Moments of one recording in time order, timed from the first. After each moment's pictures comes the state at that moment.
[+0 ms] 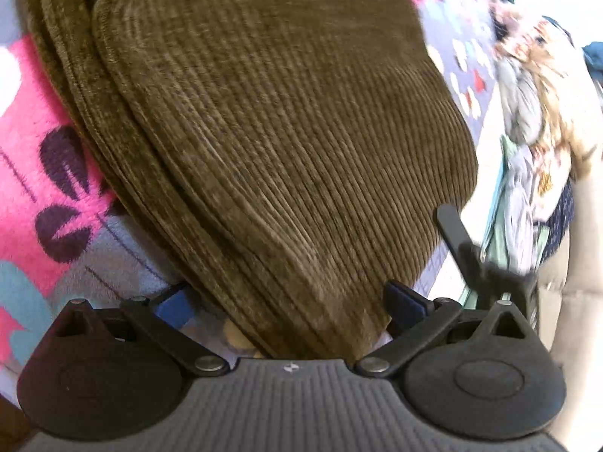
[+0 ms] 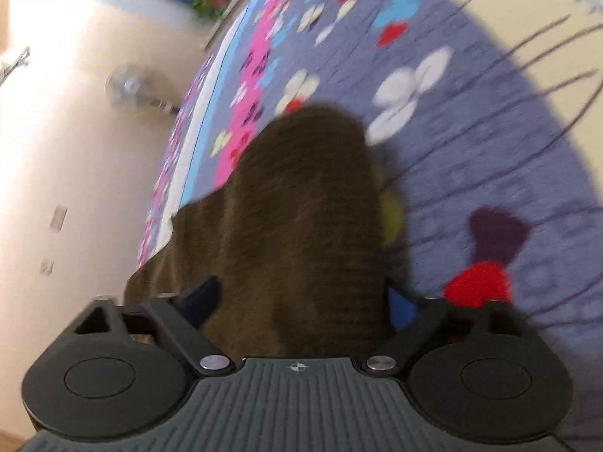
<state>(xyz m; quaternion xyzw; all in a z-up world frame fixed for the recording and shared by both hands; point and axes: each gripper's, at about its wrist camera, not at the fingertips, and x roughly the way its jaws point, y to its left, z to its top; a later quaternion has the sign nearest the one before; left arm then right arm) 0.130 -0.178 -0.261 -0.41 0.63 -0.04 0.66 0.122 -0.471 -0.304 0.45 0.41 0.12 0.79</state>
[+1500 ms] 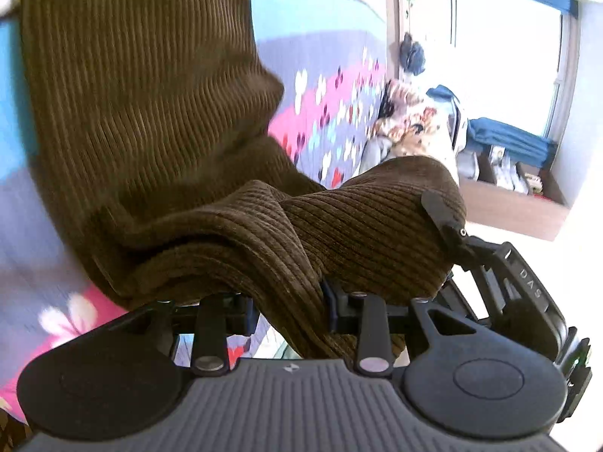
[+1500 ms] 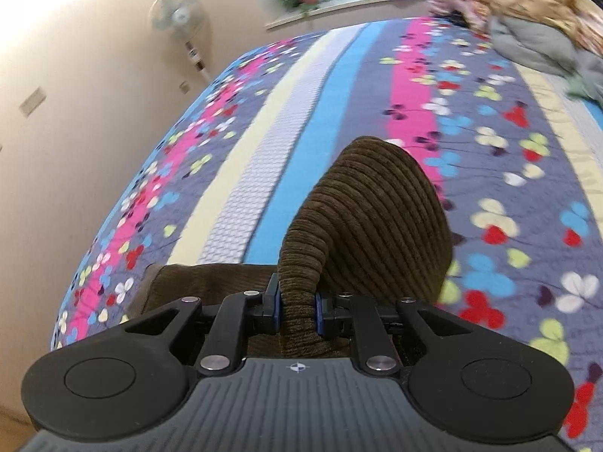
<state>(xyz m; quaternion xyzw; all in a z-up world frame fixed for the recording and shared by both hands) 0.175 0.082 -0.186 -0.59 0.51 -0.17 0.60 0.225 -0.192 -0.049 0.17 0.41 0.09 0.89</state>
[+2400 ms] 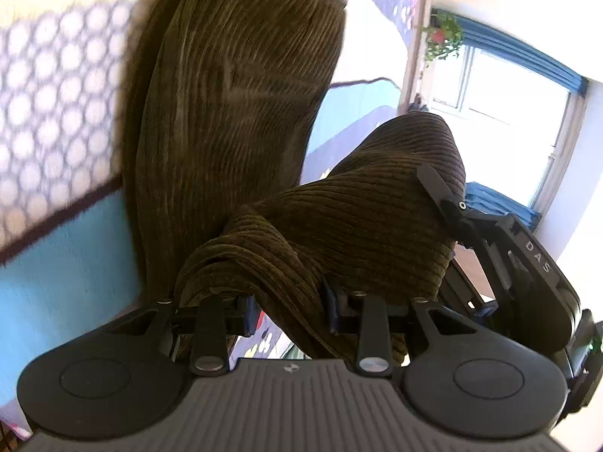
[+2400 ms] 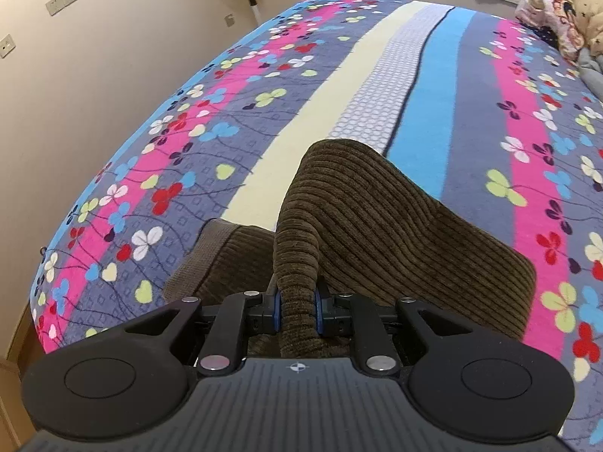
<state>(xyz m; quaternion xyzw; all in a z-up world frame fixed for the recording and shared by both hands) 0.187 0.227 -0.222 -0.66 0.48 -0.13 0.57 0.294 0.001 -0.085 0.08 0.45 0.13 0.88</state>
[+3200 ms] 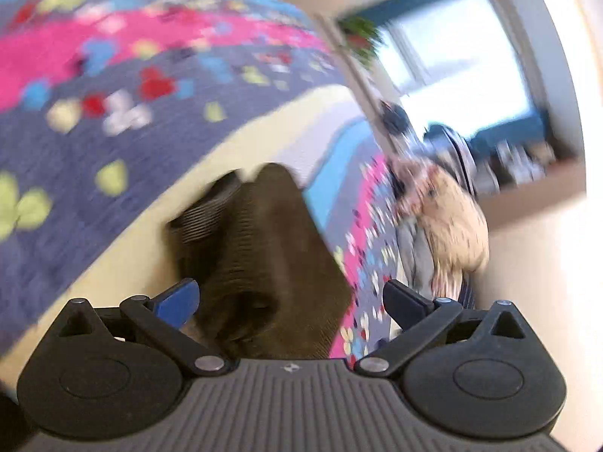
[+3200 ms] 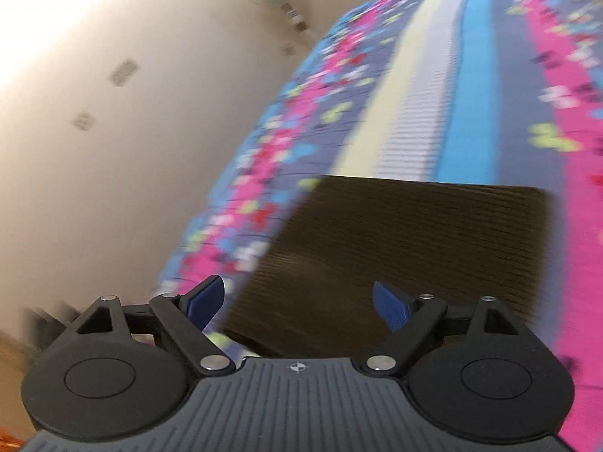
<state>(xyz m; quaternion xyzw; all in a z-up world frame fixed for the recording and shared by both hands) 0.170 0.342 -0.045 -0.40 0.42 -0.13 0.80 0.216 -0.090 -0.091 0.22 0.40 0.20 0.87</state>
